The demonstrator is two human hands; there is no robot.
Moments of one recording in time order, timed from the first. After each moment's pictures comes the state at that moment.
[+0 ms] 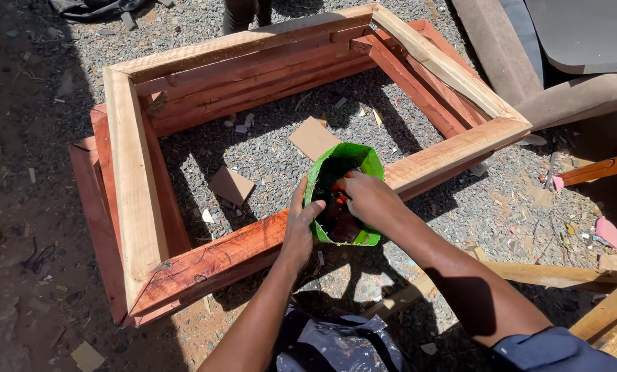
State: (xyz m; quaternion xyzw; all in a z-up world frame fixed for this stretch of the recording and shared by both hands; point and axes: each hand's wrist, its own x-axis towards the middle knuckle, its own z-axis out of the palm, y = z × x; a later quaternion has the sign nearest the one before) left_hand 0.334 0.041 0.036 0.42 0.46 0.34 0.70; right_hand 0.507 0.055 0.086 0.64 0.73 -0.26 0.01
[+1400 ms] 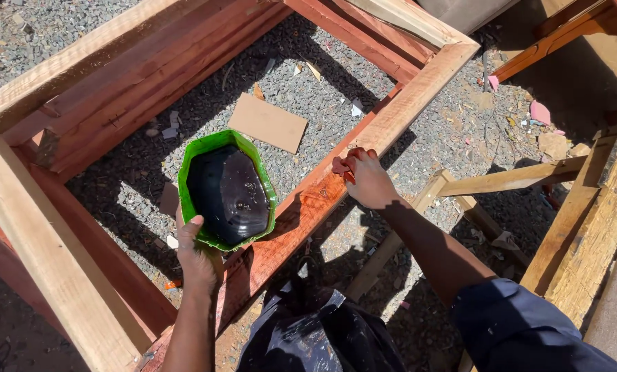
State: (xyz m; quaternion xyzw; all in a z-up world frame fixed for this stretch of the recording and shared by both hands) left_hand 0.257 0.158 -0.029 0.32 0.44 0.44 0.71; right_hand 0.610 0.045 -0.125 0.79 0.60 -0.11 -0.06
